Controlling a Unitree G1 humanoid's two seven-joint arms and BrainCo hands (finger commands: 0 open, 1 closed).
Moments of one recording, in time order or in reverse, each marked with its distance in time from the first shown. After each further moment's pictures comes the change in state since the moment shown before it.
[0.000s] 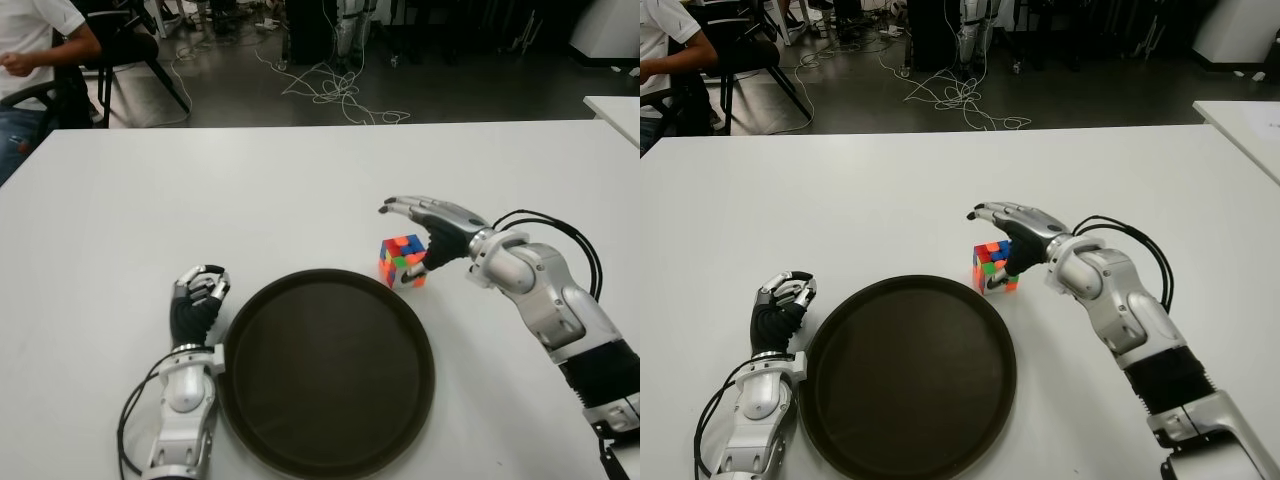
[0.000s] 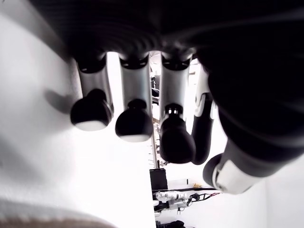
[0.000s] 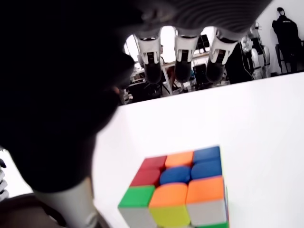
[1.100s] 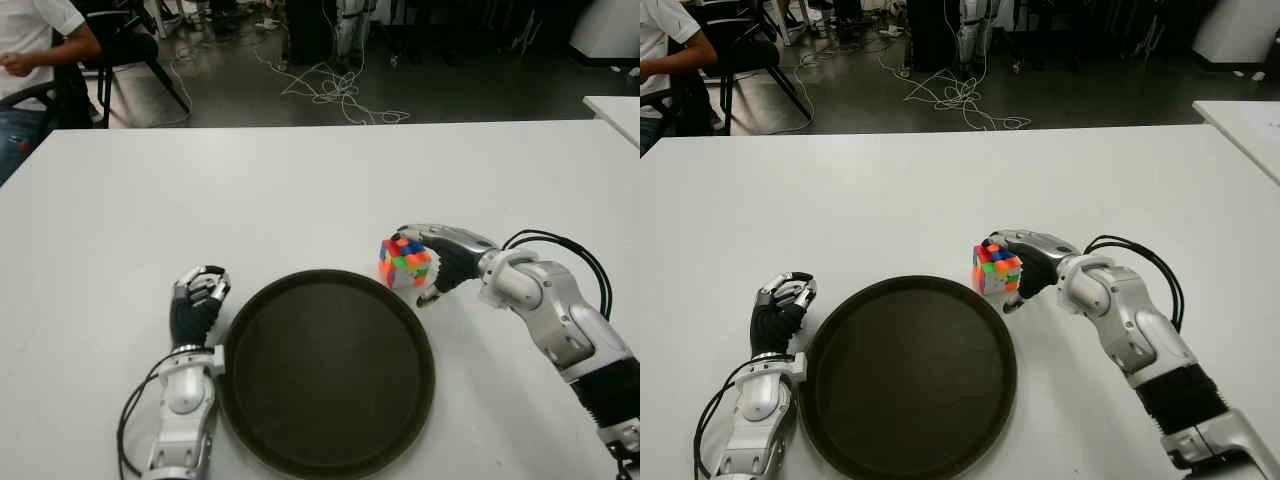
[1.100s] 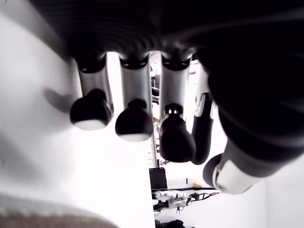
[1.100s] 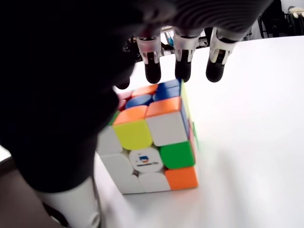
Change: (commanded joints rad) left arm 0.005 -0.004 0.004 -0.004 -0.040 -0.025 -0.033; right arm 0.044 -0.055 0.009 -0.028 -0.020 0.044 0.050
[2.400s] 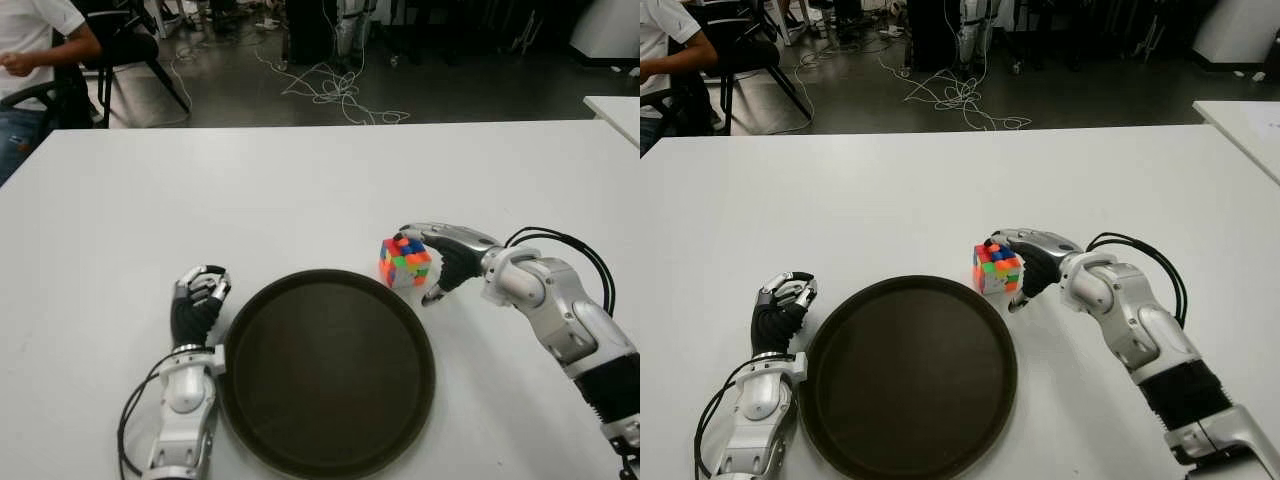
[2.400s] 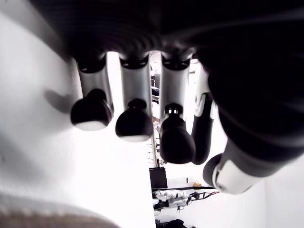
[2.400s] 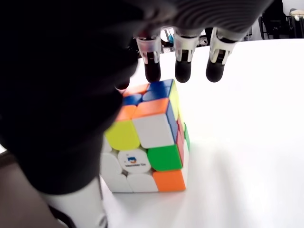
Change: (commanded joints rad) left arm -0.009 -0.001 -0.001 0.003 0.012 0.020 0.016; right arm -0.054 -0.001 -0.007 0.013 -0.004 -0.023 -0.006
